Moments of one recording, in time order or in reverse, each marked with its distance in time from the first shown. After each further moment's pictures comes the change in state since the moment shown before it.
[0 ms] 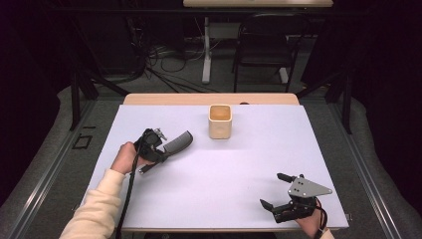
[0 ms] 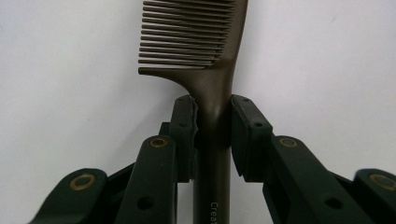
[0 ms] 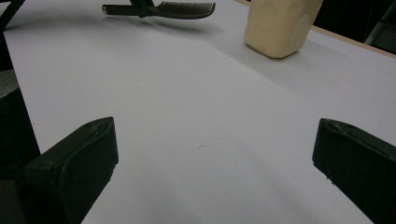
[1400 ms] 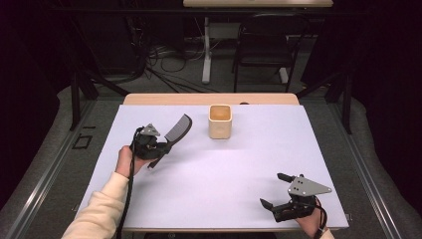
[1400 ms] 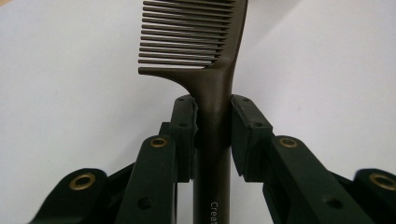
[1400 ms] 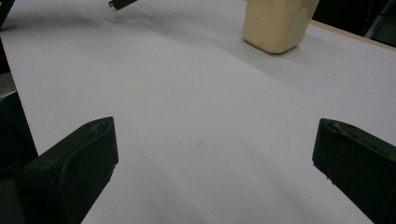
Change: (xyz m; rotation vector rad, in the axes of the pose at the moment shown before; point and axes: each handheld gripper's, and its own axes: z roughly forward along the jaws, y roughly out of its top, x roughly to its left) left arm -0.009 -0.012 -0.014 -0.356 0.035 -0.088; right arm -0.002 -0.001 0.001 0.012 -0.001 0.017
